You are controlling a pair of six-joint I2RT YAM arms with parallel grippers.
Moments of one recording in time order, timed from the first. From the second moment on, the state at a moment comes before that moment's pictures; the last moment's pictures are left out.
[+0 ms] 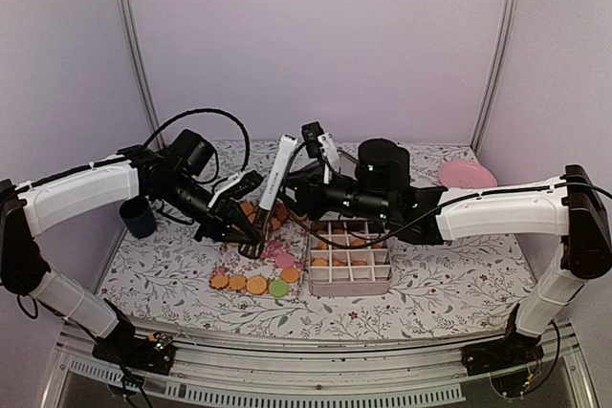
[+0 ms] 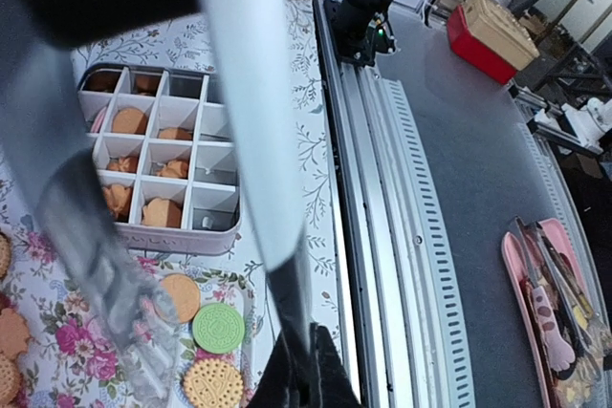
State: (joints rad) left arm -0.58 1.42 1.11 -0.76 0.96 0.63; right arm 1.05 1.67 1.15 0.43 -0.11 0.35
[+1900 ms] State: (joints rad) left arm -0.58 1.45 1.11 -0.80 0.84 0.61; right arm 0.95 1.80 1.28 0.35 -0.60 0.37
